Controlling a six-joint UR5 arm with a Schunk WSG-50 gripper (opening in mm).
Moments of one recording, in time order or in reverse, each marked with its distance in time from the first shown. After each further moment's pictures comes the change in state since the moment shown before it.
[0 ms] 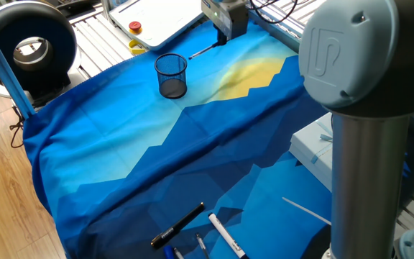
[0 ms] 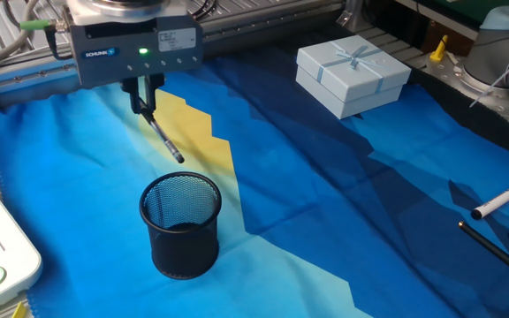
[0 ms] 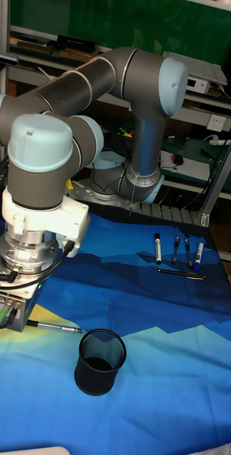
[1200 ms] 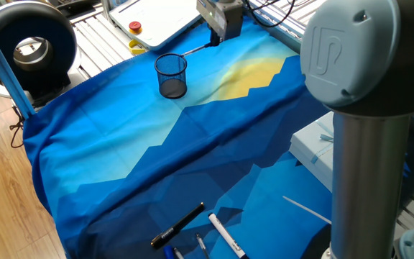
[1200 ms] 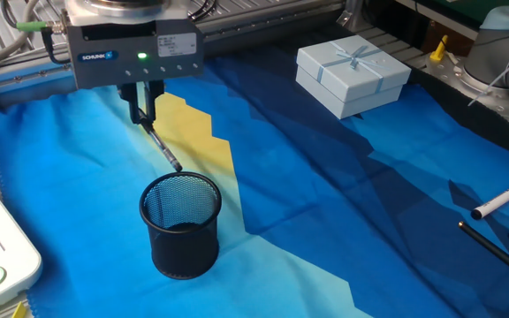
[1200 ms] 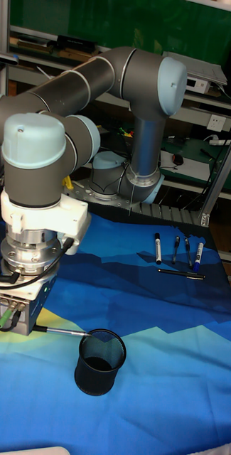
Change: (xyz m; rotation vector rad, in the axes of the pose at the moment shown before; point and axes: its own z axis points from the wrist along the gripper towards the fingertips) arm -0.017 -0.006 -0.001 0.023 -0.067 0.031
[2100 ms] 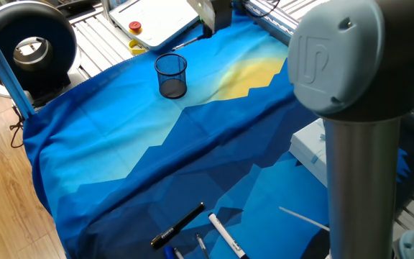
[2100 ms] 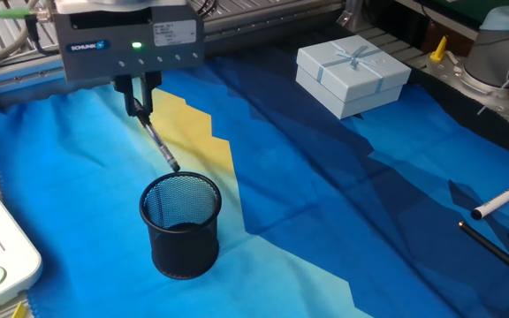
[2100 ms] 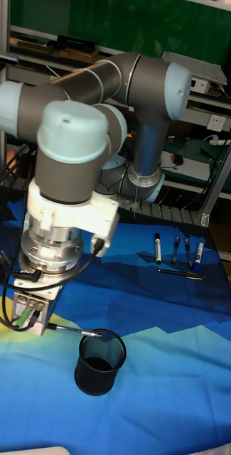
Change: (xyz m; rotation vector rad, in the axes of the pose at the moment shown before) arm -0.014 -0.017 -0.031 -0.004 0.134 -0.014
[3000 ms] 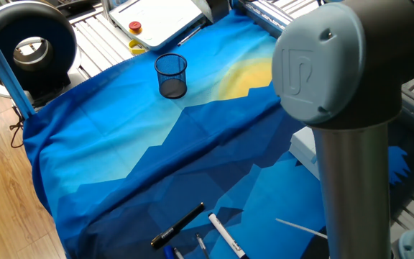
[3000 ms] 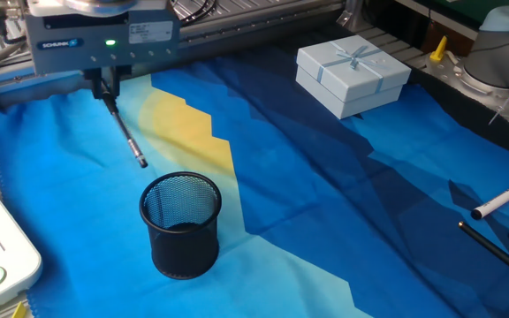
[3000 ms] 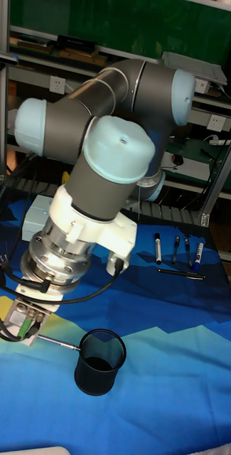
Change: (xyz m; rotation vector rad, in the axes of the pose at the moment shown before) arm 0.017 -0.030 -0.008 0.058 0.201 -0.023
